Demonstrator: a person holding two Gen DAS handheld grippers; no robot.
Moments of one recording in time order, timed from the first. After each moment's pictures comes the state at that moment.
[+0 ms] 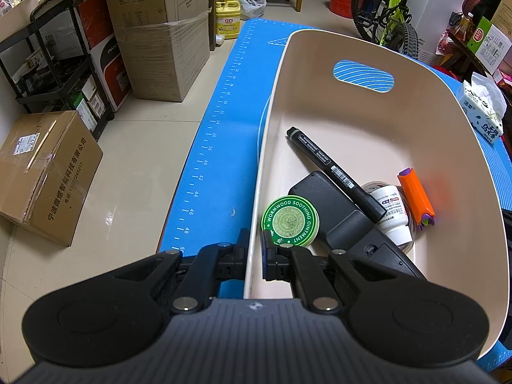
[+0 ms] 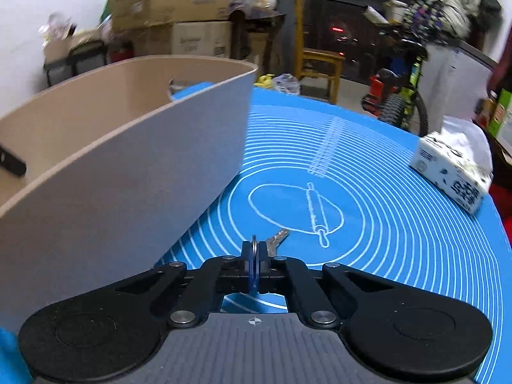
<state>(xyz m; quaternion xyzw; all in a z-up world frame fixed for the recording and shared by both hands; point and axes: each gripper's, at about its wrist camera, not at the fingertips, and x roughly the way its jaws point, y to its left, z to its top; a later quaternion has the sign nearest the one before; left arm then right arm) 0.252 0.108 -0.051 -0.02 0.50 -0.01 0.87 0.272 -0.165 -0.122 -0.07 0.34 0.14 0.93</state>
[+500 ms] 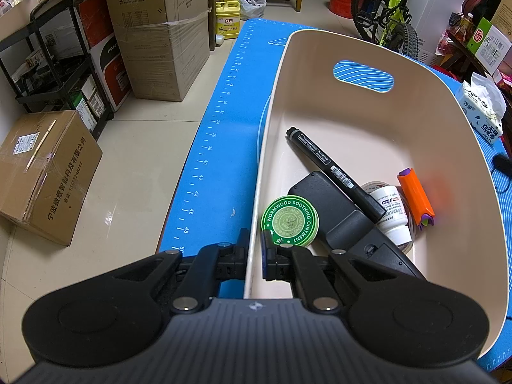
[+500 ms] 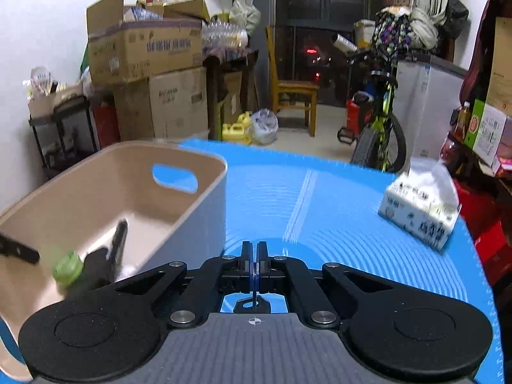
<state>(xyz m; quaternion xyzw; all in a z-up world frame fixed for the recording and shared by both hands) 0.253 0.108 -0.051 -0.02 0.50 -0.01 0.87 0.274 -0.175 -0.049 -0.02 0.28 0.11 0.95</state>
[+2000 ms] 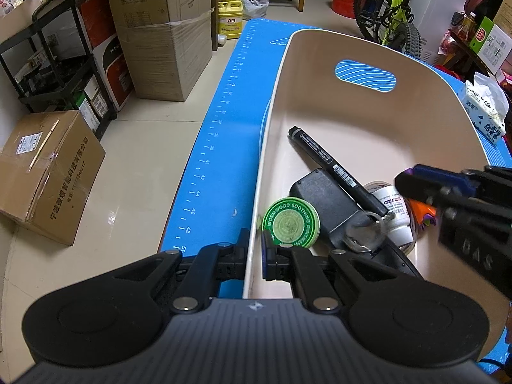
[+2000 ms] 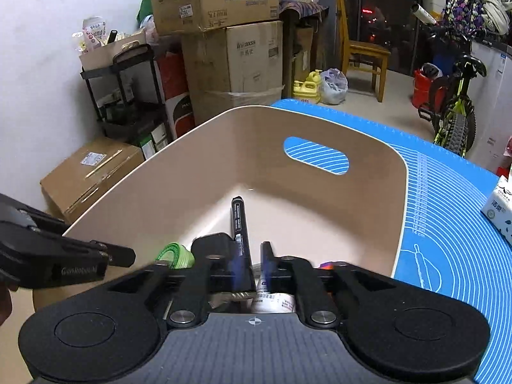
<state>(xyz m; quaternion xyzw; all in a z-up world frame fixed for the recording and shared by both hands) 0.251 0.104 -0.052 -0.02 0.50 0.00 0.87 0.291 -0.036 -0.051 -0.05 0.37 0.21 0.90</state>
